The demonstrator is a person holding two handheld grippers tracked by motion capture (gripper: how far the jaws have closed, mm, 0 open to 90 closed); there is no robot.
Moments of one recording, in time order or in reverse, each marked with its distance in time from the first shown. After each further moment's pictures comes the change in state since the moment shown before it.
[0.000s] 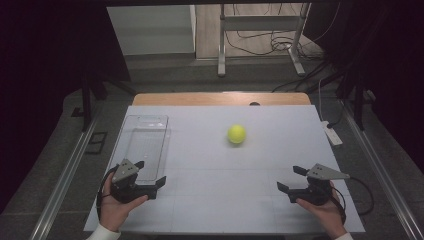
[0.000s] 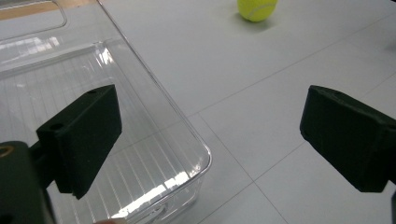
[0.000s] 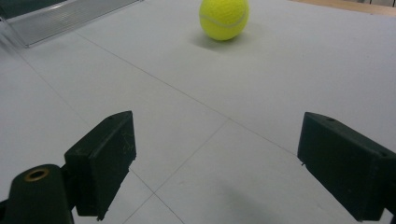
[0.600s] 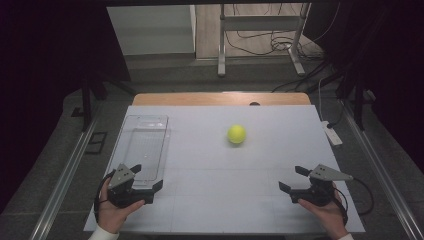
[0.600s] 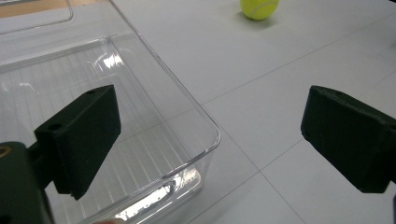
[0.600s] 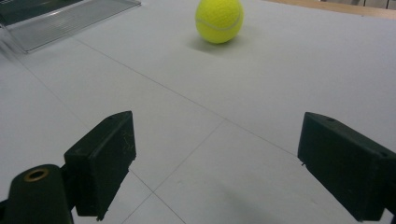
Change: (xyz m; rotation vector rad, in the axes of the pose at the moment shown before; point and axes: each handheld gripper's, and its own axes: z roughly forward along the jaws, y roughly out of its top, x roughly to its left) left arm 0.003 -0.017 -0.004 -0.035 0.004 0.000; right arm -0.001 -0.001 -0.005 -0.014 -0.010 0.014
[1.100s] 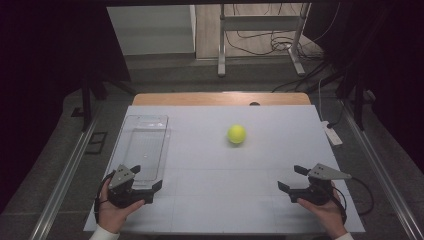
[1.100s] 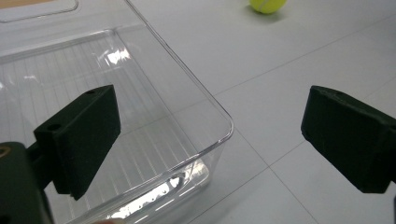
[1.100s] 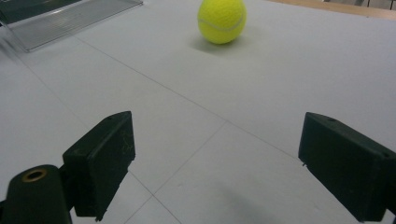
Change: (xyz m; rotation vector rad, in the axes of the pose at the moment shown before) left arm 0.004 -0.006 0.004 0.009 0.012 -0.008; right arm 0.000 0.001 0.003 0.006 0.006 -0.006
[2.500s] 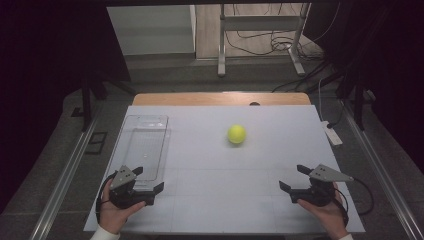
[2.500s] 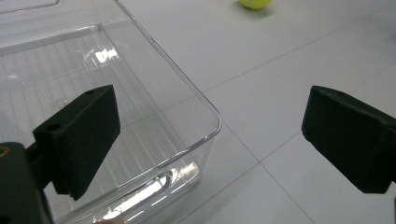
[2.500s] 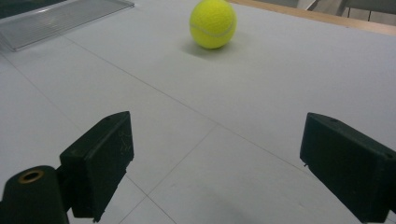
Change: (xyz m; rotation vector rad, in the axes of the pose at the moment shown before) left arm -0.001 -0.003 0.003 0.010 -0.036 0.001; right arm 0.004 0.004 -0.006 -0.012 -0.051 -0.028
